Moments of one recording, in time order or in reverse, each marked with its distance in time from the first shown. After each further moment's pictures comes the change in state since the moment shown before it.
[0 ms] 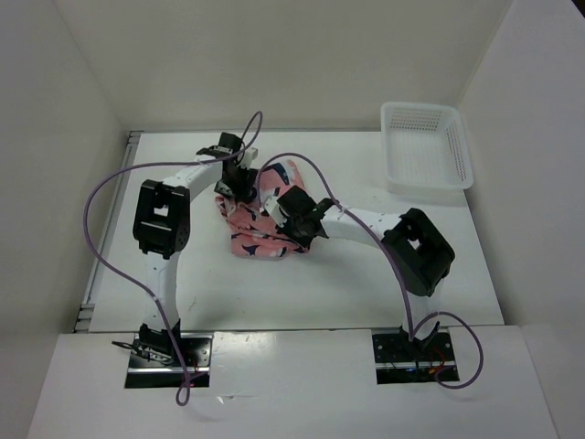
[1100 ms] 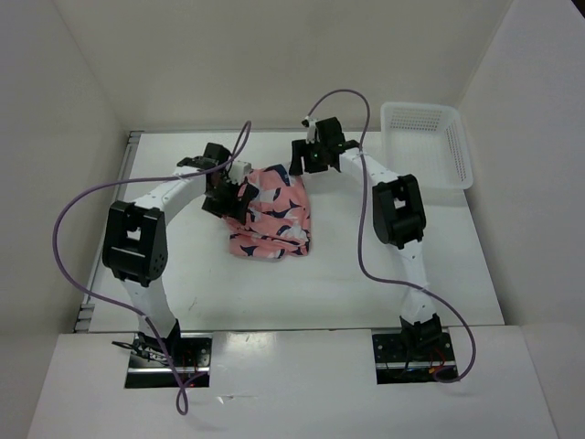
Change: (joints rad) left arm 0.011 -0.334 -0.284 -0.116 0.134 0.000; right arm -0.417 0.483 0.718 0.084 -0.370 0.473
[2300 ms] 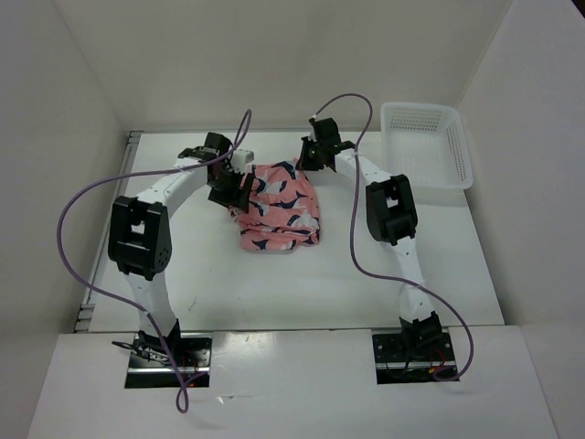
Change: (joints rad) left arm 0.016 0.063 0.114 -0.024 0.051 0.000; right arm 0.002 0.139 0.117 0.019 0.110 0.258
